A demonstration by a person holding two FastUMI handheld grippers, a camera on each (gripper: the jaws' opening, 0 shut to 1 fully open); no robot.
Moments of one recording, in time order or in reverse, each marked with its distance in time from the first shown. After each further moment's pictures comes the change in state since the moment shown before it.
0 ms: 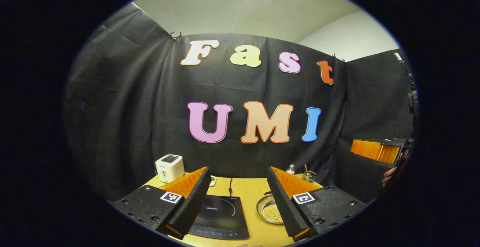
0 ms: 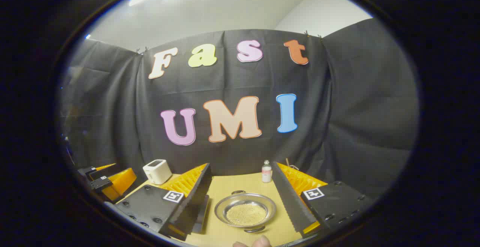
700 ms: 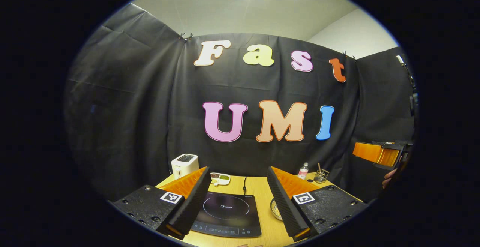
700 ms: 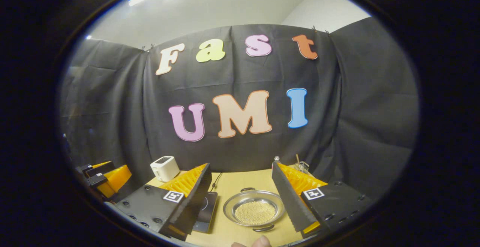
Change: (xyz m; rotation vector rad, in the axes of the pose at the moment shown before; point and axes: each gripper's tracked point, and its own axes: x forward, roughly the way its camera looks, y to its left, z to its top) left arm -0.009 0.022 -0.003 0.005 0.018 0.081; right arm 0.010 0.019 -0.018 -0.008 0.046 0.047
